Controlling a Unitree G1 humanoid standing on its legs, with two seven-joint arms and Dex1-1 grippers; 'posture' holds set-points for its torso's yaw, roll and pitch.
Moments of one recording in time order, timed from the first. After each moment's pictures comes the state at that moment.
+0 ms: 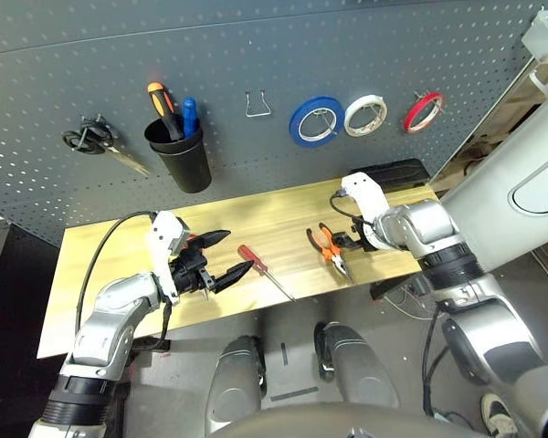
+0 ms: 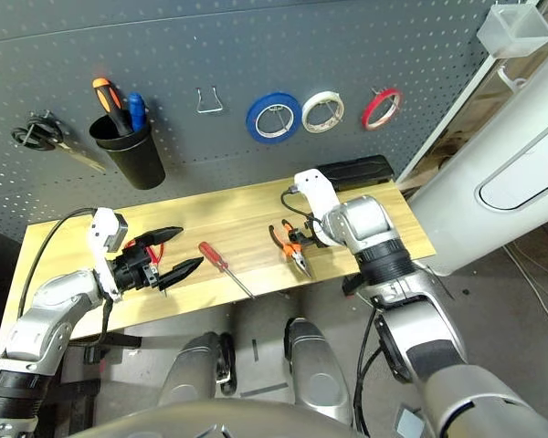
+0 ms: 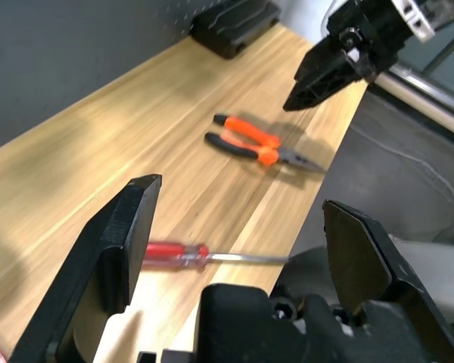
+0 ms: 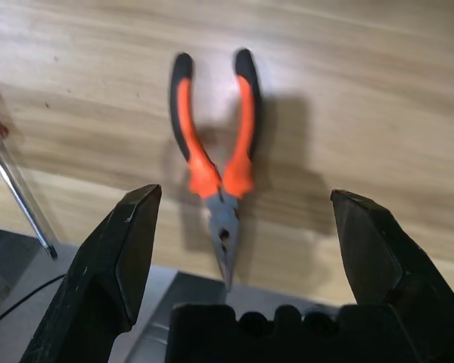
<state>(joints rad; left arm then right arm) 0.08 0.57 0.00 -0.10 -0.33 0.16 -0.87 -0.70 -0.19 0.20 0.42 0.14 1.20 0.30</state>
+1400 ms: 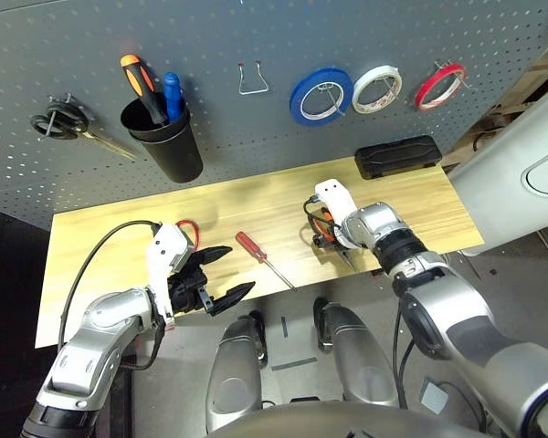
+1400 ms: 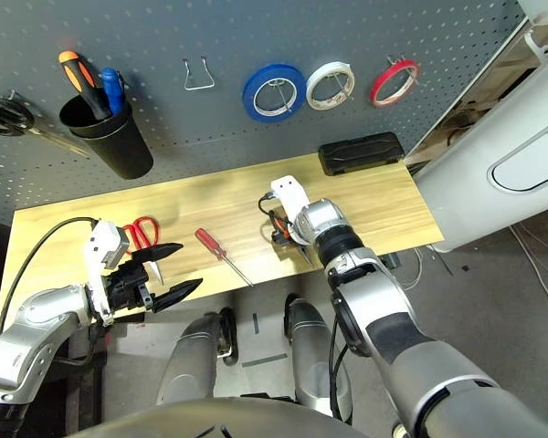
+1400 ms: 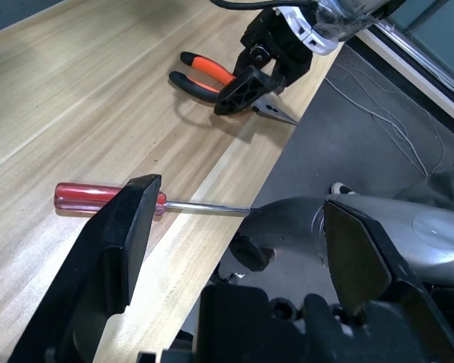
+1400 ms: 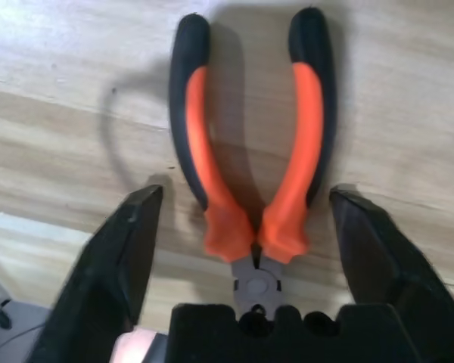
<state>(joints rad) 0.20 0.64 0.03 -0.38 -0.37 0.35 -0.84 -0.85 -0.03 0.14 0.93 0.01 0.88 0.25</state>
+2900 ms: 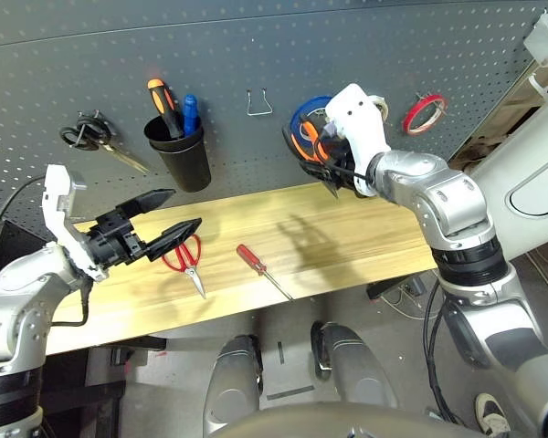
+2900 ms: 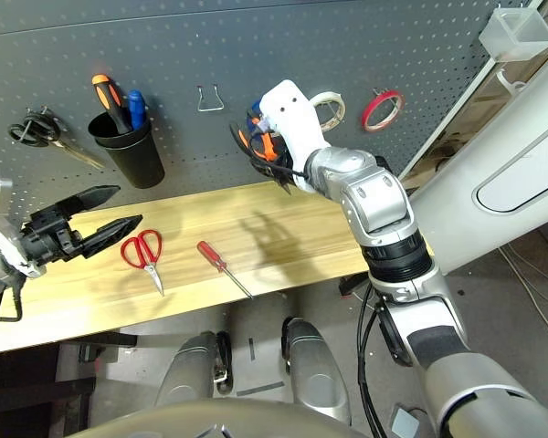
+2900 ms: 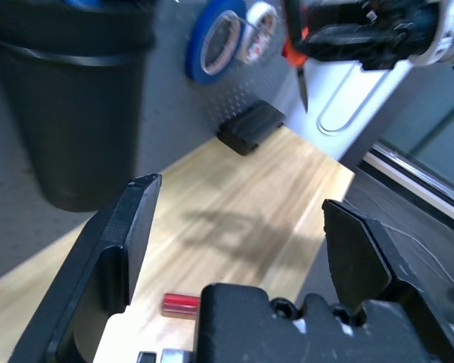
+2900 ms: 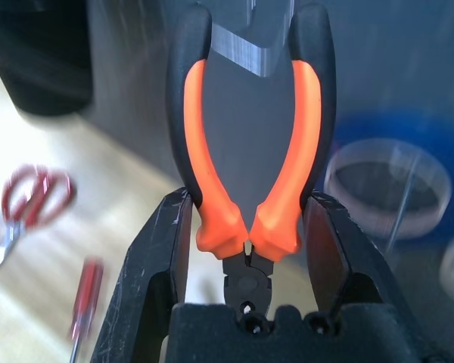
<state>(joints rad) 0.03 0.81 0.43 -0.23 -0.75 0.48 -0.98 -0.79 -0.25 0.15 -0.17 0.19 0.92 0.49</state>
